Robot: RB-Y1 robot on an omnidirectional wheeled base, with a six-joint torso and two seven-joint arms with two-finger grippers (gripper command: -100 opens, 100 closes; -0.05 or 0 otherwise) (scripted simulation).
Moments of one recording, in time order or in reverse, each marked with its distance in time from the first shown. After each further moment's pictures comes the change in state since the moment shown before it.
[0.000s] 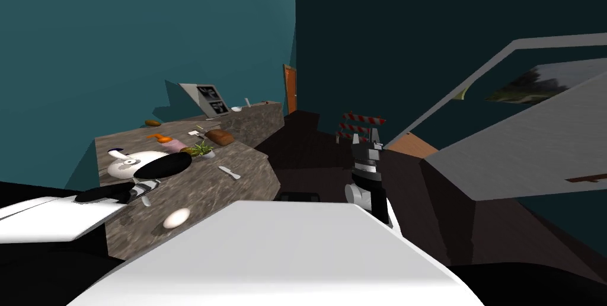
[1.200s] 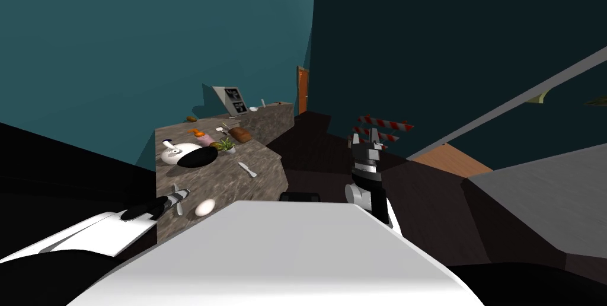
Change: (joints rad) left arm -0.044 -0.177 -0.173 -0.063 -0.166 -0.095 0.009; right arm 0.000 0.000 0.000 0.000 0.000 0.000 0.000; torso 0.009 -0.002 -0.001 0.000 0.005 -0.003
